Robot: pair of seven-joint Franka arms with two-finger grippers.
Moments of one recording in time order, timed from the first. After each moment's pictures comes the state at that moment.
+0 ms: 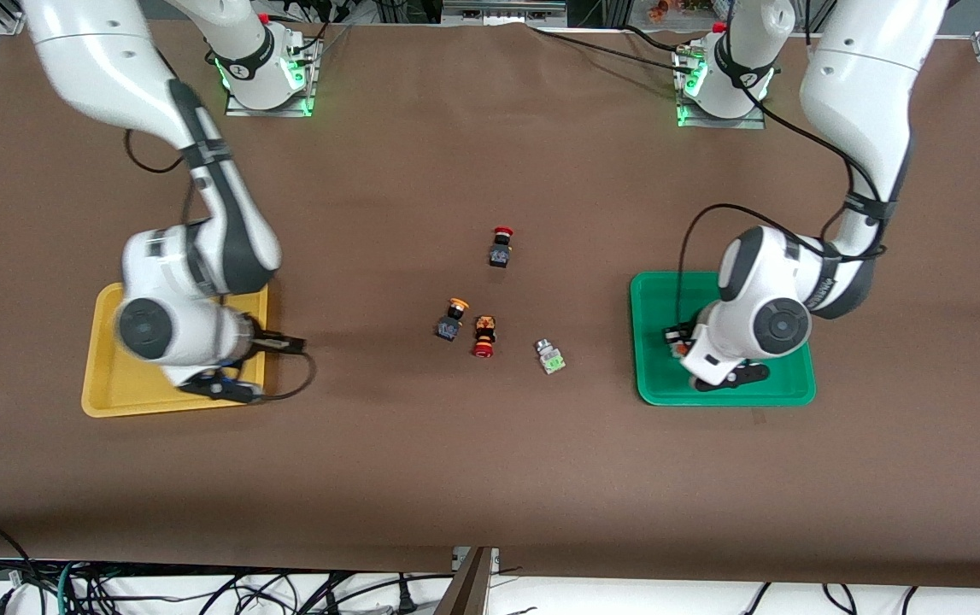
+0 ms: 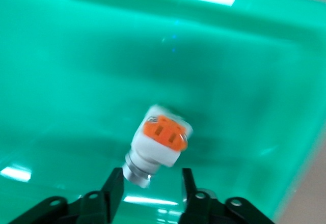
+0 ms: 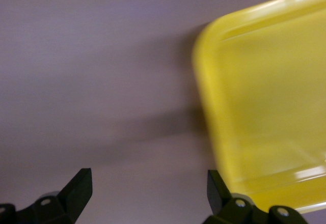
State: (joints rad) left arm -0.07 0.64 -0.12 -1.72 0.02 2.06 -0.40; right arm 0.30 0.64 -0.01 -1.54 0.07 2.03 0.51
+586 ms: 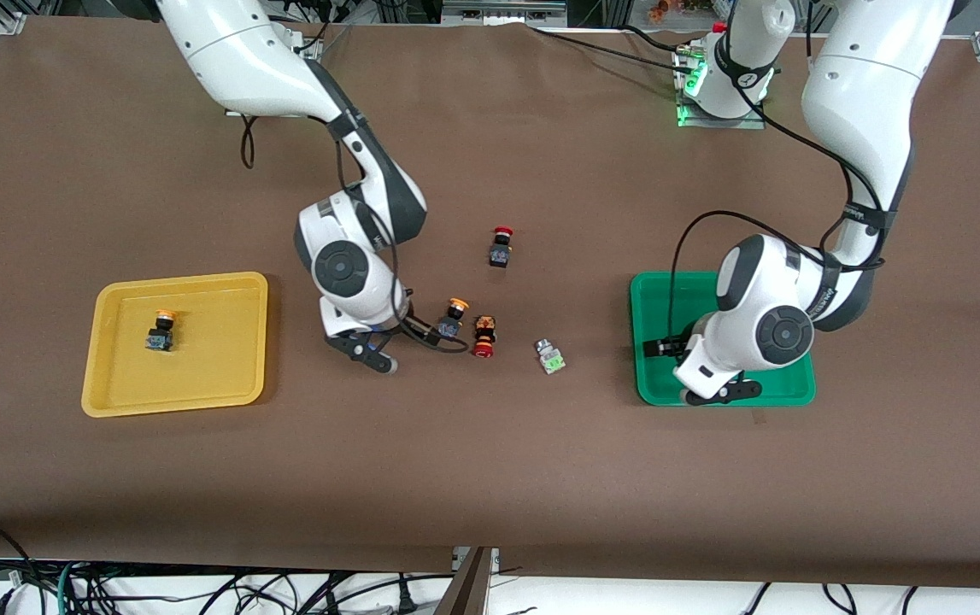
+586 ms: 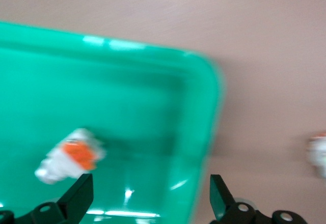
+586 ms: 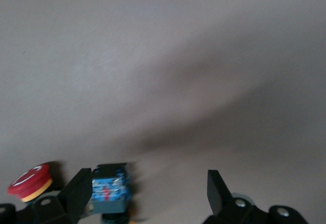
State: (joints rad) left arm -0.12 0.69 -0.20 -1.52 -0.02 2.05 -0.46; right arm 0.57 0.73 0.00 -1.54 0.11 2.29 1.00
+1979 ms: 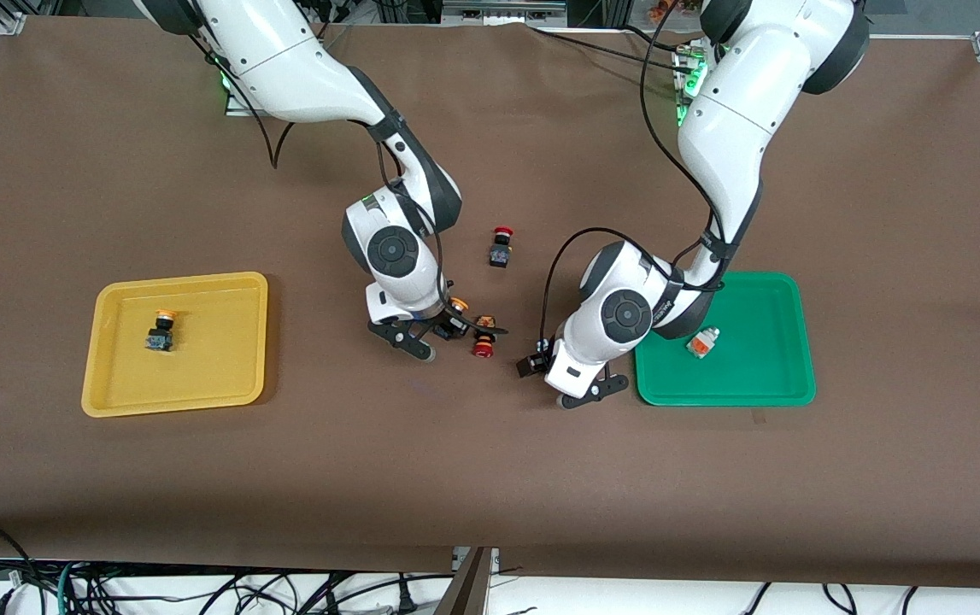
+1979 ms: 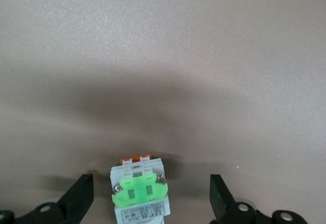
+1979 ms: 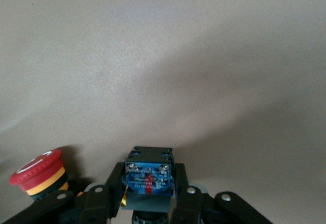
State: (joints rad) left arm -0.37 0.94 -0.19 -1.33 -0.10 2.33 -0.79; right arm 0.65 0.80 -0.02 -1.53 0.11 2.41 1.06
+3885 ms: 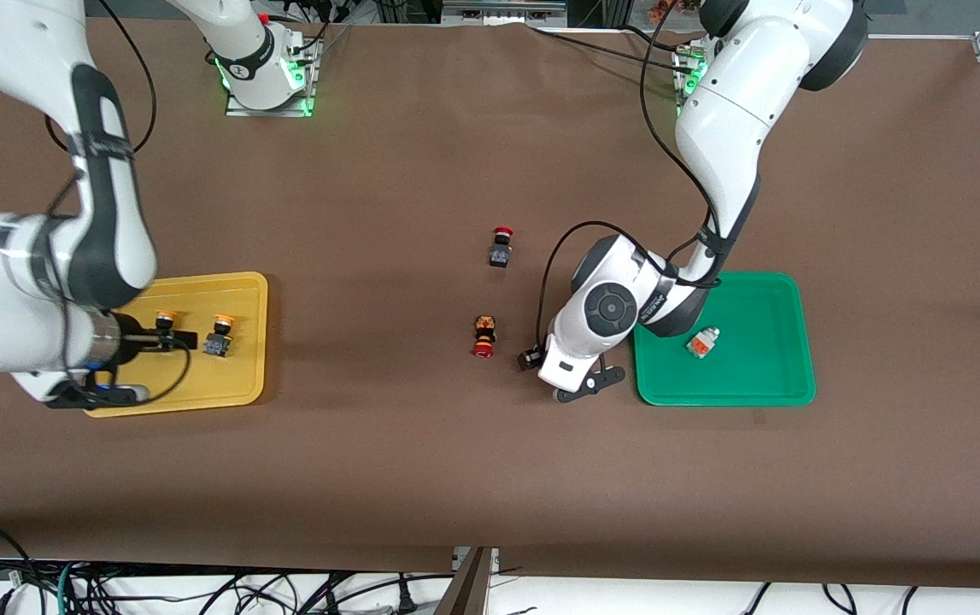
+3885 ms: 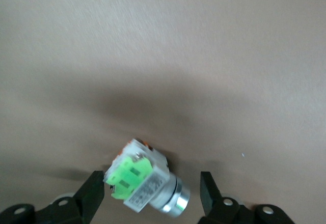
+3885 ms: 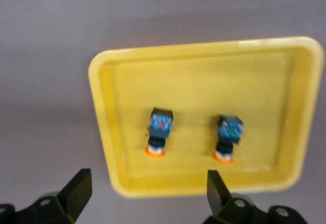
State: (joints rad) left arm -0.39 0.93 -0.20 -1.32 -0.02 2.26 -0.91; right arm 0.18 0.56 -0.24 -1.38 0.11 1.72 -0.08
